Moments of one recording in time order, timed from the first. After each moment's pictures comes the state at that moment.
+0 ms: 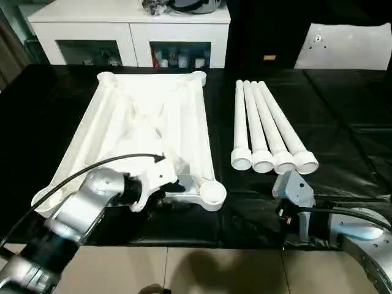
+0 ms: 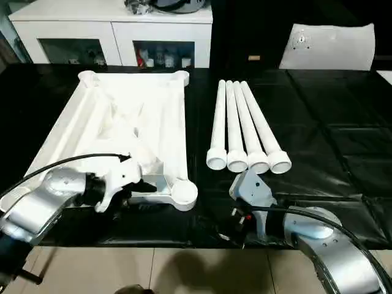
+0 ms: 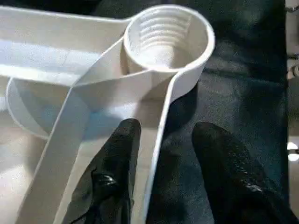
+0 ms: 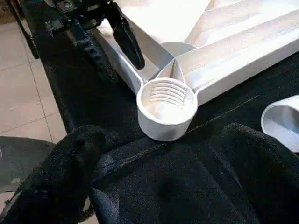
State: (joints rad) left arm -0.43 0.57 -0.42 0.17 -0.09 0.34 -1.09; right arm 0.04 -0.63 0.13 -0.47 0.28 0.56 0.81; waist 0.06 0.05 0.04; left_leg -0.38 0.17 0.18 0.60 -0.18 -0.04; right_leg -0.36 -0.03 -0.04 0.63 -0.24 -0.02
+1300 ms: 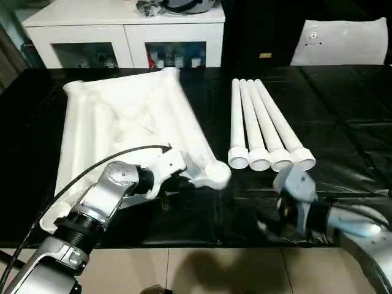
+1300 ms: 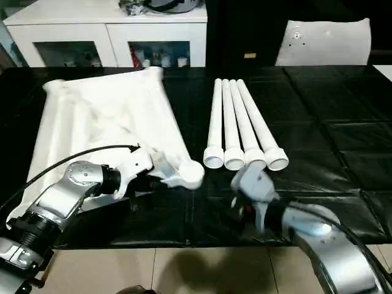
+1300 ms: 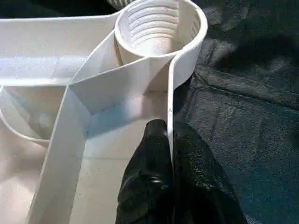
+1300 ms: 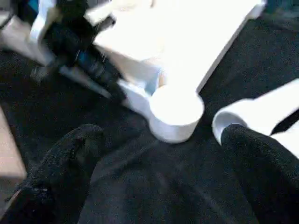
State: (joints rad) left arm -0.50 0.41 -0.35 0.41 -0.05 0.22 -0.96; right arm -0.01 -0.54 0.08 -0.45 0.29 0.59 0.68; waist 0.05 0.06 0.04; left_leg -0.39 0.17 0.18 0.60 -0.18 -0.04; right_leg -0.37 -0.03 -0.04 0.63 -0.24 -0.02
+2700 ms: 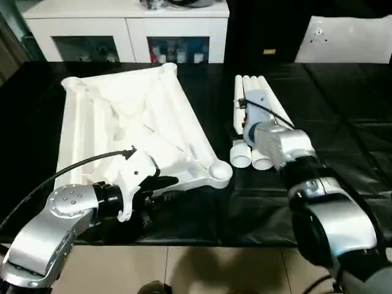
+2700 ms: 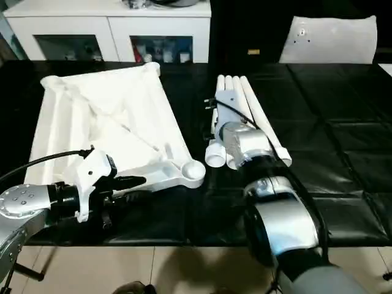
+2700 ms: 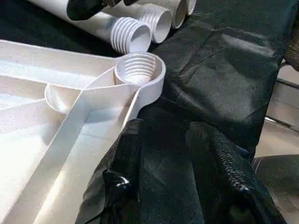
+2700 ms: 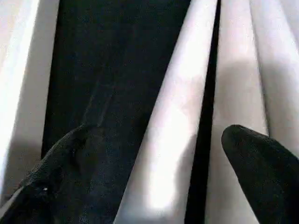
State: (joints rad) left arm -0.12 0.58 -0.12 -0.44 -0.30 0.70 -0.83; right arm -1.00 -0.09 -0.06 1.01 0.11 0.56 0.03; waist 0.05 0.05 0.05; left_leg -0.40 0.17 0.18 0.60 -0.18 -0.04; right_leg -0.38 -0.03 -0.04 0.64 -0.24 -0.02
